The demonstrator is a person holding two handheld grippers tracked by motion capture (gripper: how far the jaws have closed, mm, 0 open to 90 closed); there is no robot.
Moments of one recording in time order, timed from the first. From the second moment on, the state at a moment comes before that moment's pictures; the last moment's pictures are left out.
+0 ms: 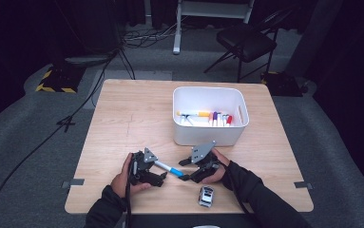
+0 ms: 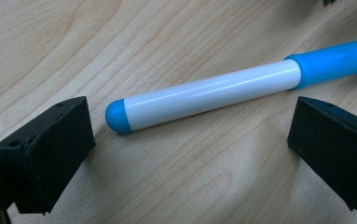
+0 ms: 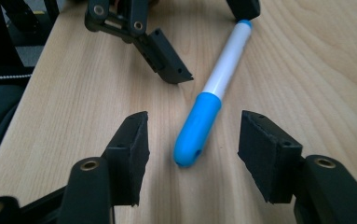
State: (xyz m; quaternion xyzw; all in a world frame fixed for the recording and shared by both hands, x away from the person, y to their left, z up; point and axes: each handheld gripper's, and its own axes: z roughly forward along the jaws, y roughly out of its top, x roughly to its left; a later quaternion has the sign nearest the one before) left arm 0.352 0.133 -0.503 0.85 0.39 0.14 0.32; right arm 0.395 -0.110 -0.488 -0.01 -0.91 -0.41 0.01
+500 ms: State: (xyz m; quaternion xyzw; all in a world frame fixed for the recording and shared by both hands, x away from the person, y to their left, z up) left arm 0.352 0.133 -0.503 0.85 0.39 0.14 0.32; right arm 0.408 -0.109 -0.501 -0.04 -0.91 -0.41 -0.02
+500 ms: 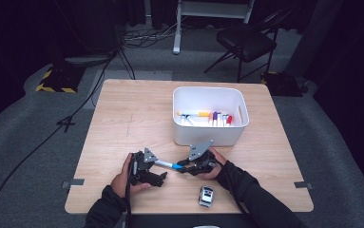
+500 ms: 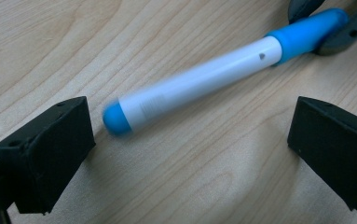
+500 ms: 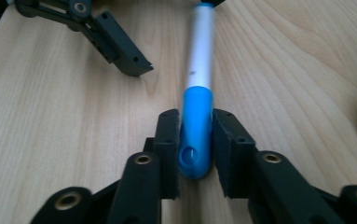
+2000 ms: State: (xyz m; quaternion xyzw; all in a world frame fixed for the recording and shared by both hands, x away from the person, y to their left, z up) left arm 0.352 0.133 -0.503 0.85 0.39 0.14 0.32; right arm 0.388 -0.236 -0.364 -0.04 -0.85 -0.50 -0.14
